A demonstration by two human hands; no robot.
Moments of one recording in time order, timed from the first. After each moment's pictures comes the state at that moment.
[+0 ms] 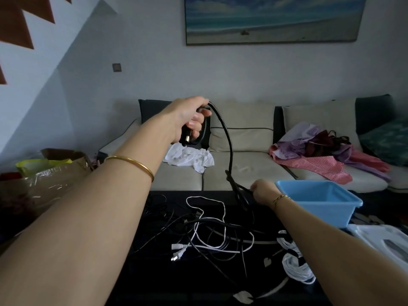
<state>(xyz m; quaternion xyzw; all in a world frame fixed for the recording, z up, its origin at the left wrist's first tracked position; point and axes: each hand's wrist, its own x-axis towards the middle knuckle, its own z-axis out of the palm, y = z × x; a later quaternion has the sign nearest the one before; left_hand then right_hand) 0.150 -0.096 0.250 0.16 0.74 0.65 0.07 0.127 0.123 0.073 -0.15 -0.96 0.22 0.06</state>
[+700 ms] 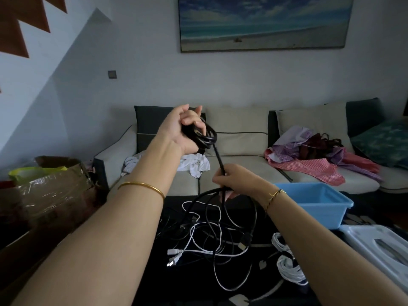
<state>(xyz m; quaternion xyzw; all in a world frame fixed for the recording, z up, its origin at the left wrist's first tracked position) 0.154 -0.085 0.232 0.15 0.29 0.92 0.22 0.174 0.062 0.135 0.06 -0.91 0.41 0.05</state>
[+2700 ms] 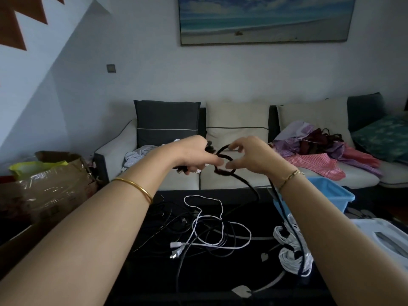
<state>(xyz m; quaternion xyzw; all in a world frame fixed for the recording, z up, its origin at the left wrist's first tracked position) 0.154 -0.096 0.196 0.27 0.93 0.26 0.06 0.186 0.078 0.169 0.00 -0.97 0.15 0.20</state>
